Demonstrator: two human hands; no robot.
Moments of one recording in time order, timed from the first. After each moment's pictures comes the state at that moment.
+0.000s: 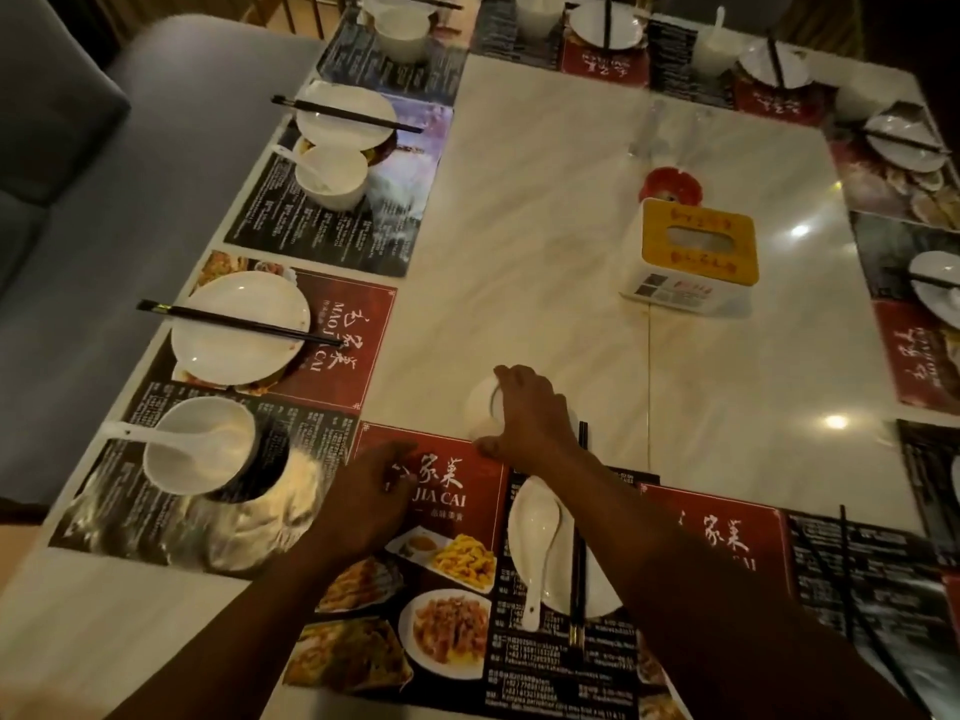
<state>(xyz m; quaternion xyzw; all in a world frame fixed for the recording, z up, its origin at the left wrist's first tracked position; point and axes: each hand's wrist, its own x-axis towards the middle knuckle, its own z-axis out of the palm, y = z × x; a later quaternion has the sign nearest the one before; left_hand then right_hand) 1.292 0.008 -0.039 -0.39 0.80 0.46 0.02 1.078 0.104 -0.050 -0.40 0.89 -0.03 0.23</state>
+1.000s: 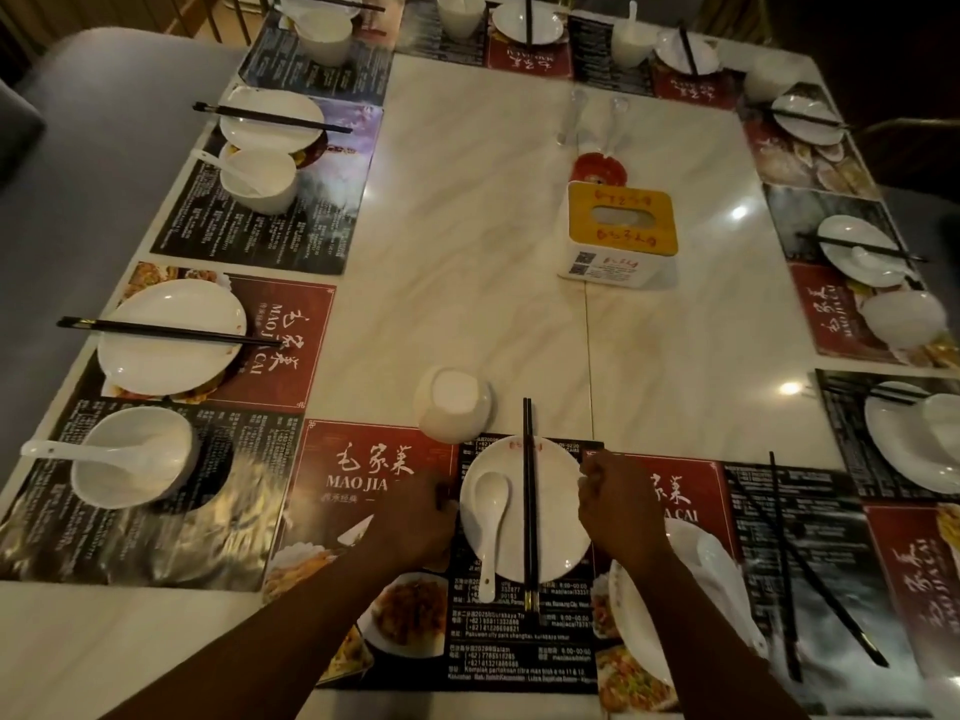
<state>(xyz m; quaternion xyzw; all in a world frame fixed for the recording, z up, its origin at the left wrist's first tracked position) 1.245 0.089 -0.066 -0.31 0.82 0.45 0.16 1.087 0.294 -0.044 -0.18 0.95 -0.18 0.19</state>
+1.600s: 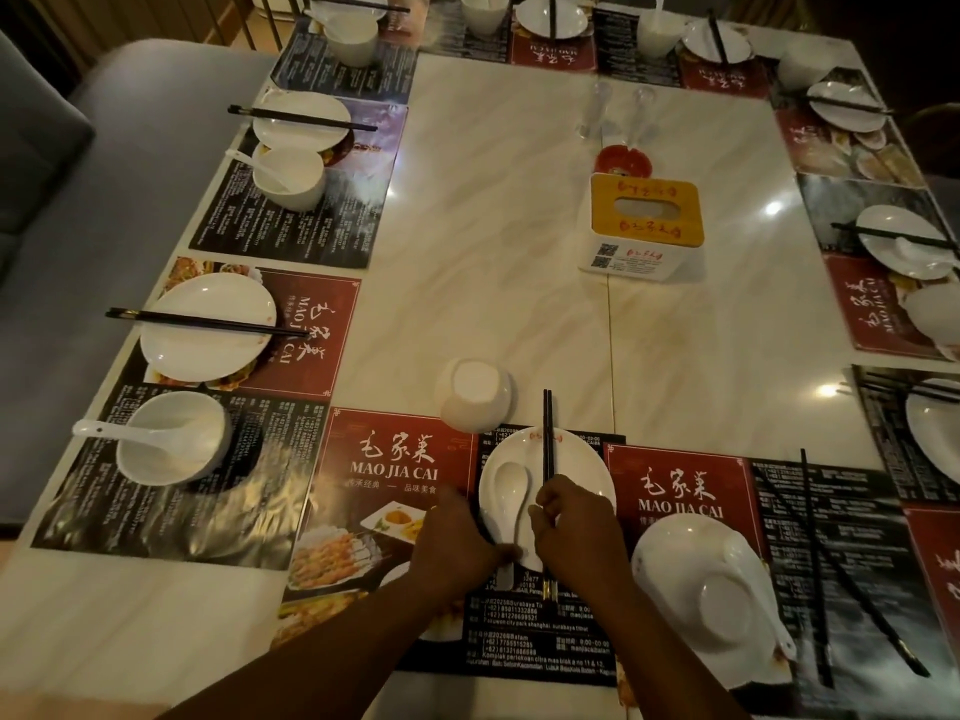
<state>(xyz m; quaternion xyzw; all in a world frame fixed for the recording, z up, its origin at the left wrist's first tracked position) 1.258 0.140 -0.079 -0.42 0.74 0.50 0.16 1.153 0.267 -0.053 -0.20 0.92 -0.21 0.25</state>
